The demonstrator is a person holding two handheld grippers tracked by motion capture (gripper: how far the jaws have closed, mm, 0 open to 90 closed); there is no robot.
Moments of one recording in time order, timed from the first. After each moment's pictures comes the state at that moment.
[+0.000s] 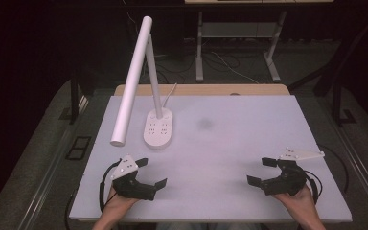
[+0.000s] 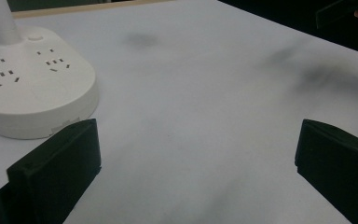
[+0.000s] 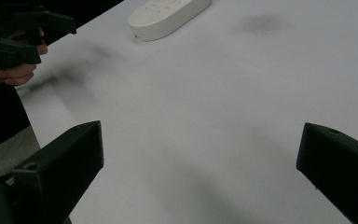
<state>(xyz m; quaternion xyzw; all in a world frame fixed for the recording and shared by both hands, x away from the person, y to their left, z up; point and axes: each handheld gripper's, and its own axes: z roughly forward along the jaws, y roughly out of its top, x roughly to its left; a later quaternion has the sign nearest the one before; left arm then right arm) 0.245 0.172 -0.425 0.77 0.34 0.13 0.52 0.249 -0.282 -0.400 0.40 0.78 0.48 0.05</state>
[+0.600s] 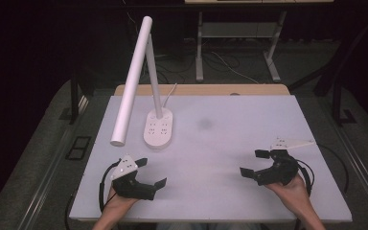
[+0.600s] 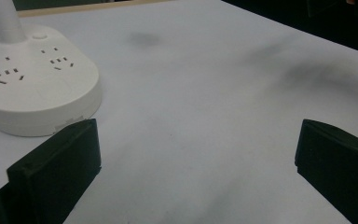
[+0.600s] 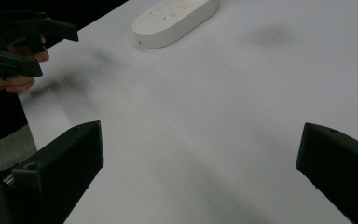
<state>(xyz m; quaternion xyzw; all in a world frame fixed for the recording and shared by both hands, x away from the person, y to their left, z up) 0.245 0.173 -0.425 0.77 0.34 0.14 0.52 0.272 -0.264 -0.386 0.39 0.79 0.48 0.05</state>
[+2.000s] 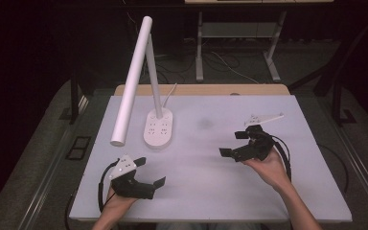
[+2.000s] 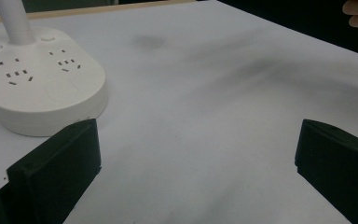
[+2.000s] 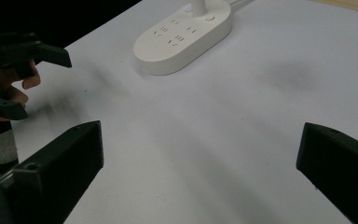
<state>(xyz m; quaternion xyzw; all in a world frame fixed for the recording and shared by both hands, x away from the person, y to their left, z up) 0.246 0.175 -0.424 0.76 0.35 0.14 0.52 0.330 -0.212 -0.364 0.37 0.81 0.46 0.03</state>
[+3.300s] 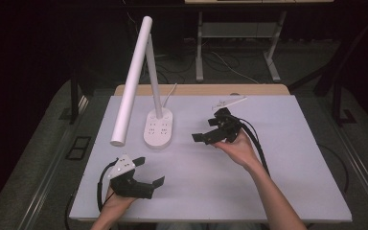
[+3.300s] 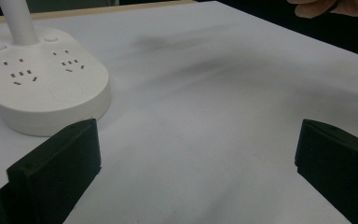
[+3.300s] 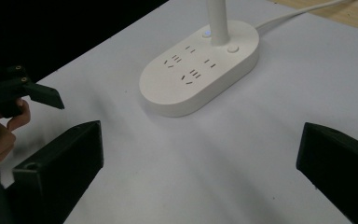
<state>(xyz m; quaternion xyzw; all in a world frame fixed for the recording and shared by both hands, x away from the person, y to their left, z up) 0.247 0.178 -0.424 0.76 0.35 0.14 0.53 0.384 -0.139 -0.359 0.35 0.82 0.45 0.01</state>
